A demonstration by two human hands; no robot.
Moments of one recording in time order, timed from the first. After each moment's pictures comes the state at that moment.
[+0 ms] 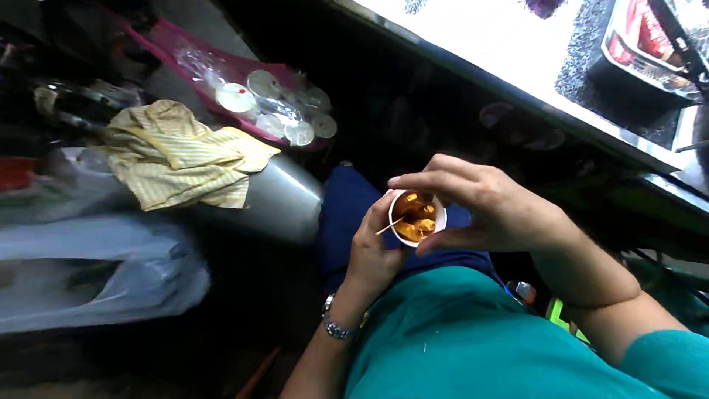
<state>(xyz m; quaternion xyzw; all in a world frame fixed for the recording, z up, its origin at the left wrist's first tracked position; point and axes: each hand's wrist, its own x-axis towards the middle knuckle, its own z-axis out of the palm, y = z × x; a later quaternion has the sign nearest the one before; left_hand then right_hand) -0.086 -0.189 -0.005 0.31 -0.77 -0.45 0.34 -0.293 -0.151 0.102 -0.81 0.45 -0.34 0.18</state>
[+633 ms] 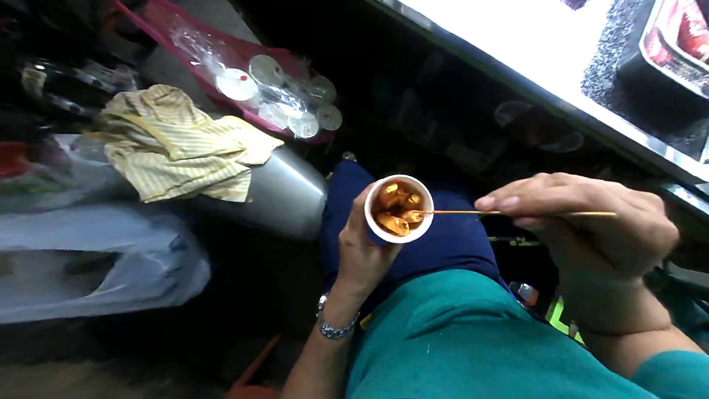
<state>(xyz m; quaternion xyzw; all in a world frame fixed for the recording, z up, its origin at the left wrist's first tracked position) -0.076 -0.210 -0.007 0.33 -0.76 -0.39 0.40 -0.311 -0.122 0.107 -0.74 0.45 -0.49 0.11</state>
